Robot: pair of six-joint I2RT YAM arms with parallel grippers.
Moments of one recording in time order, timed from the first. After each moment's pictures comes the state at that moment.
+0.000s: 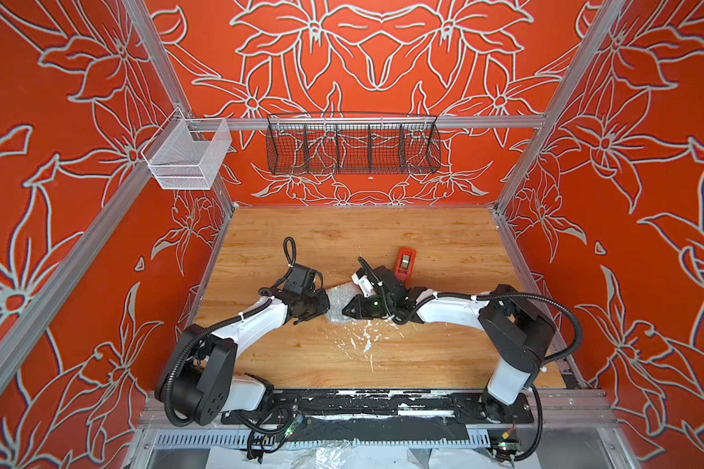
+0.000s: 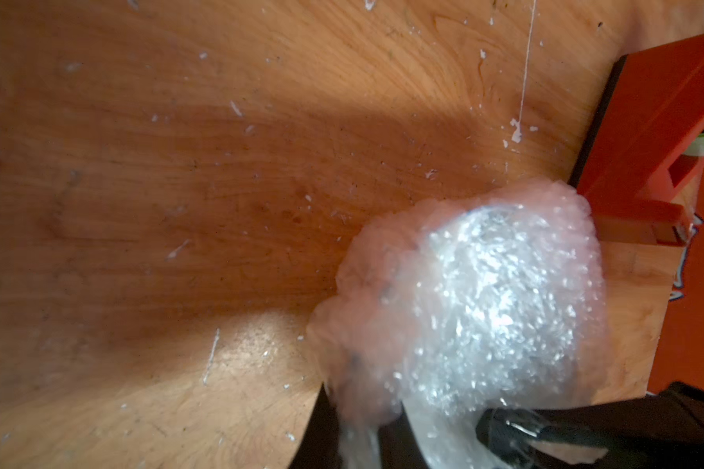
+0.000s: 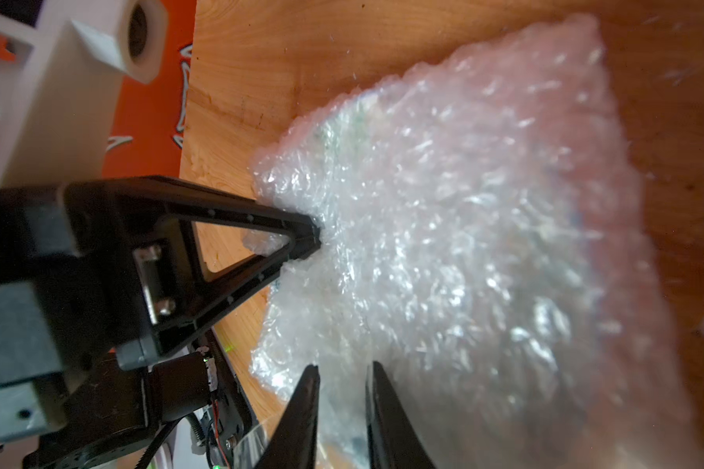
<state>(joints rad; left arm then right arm) -0.33 1.36 0.68 -0.34 0.26 -0.73 0.85 1.76 0.97 0.02 -0.40 0.78</state>
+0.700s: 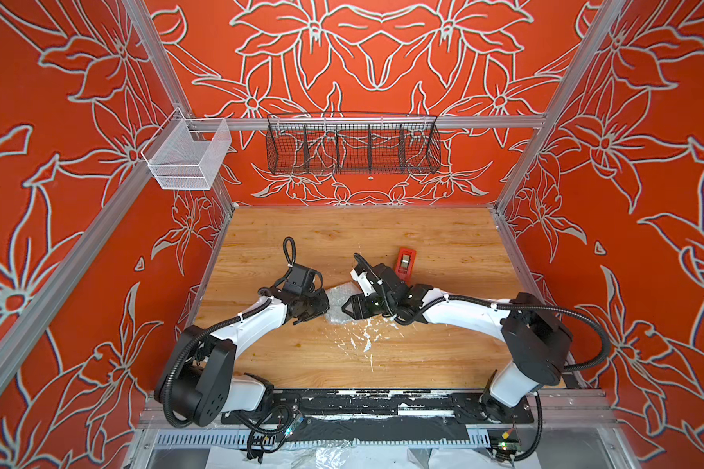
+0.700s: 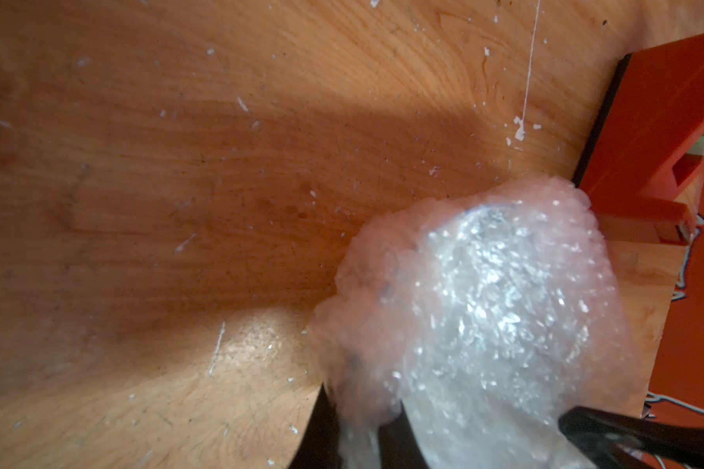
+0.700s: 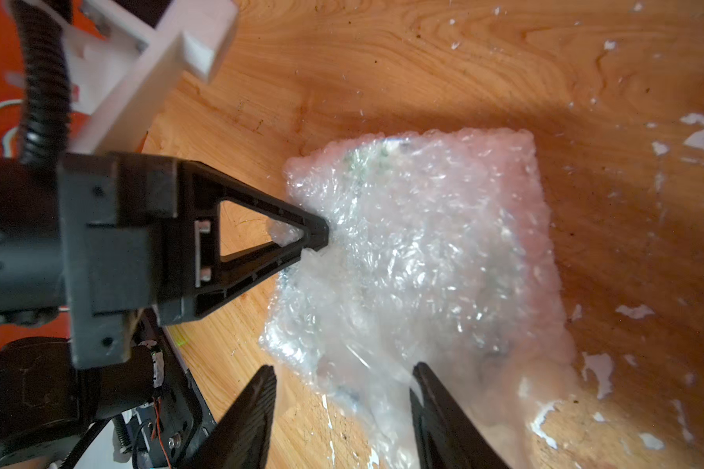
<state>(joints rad) -0.33 1.35 0.69 -0.36 0.25 -0.73 0.89 1.64 1.01 -0.12 -0.25 0.60</state>
